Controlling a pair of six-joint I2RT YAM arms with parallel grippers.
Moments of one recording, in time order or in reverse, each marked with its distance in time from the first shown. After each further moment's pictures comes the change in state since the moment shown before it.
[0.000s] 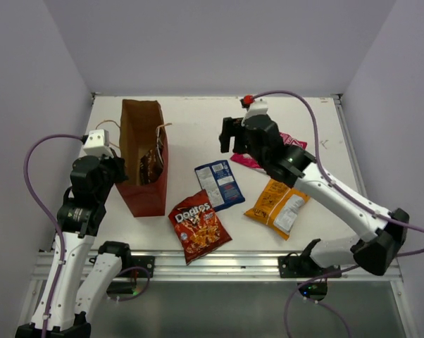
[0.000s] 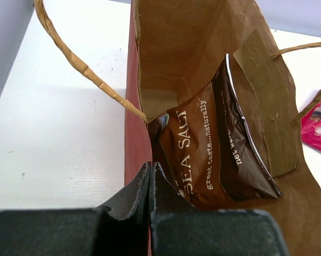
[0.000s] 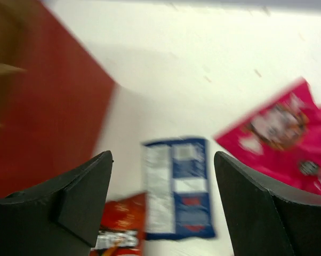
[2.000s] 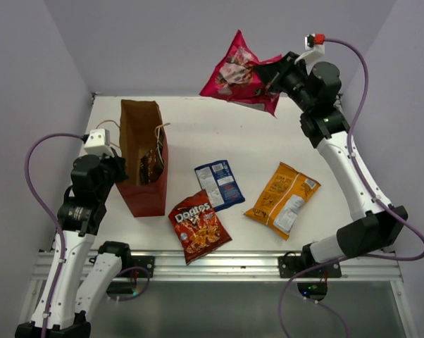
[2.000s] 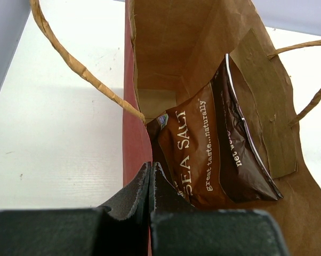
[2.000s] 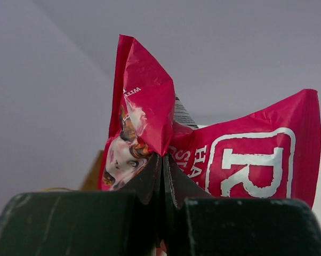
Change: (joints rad) left arm 0.000 0.012 0.000 0.006 0.007 0.000; right arm -0.545 0.148 0.196 0.280 -0.536 0.208
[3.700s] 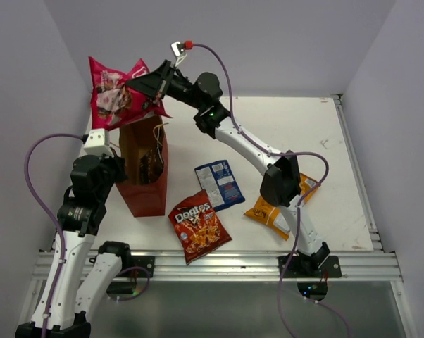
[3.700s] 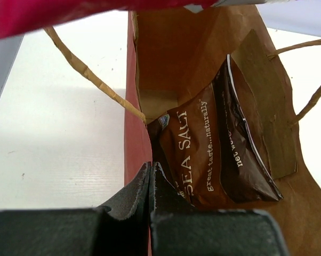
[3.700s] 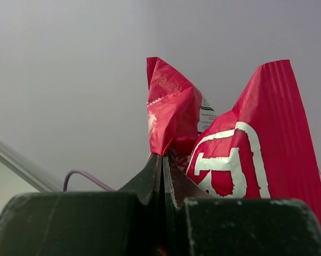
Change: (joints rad) left arm 0.000 -0.004 0.000 -0.001 -0.008 0.000; right arm 0.483 0.884 0.760 0.602 -0.332 0.621
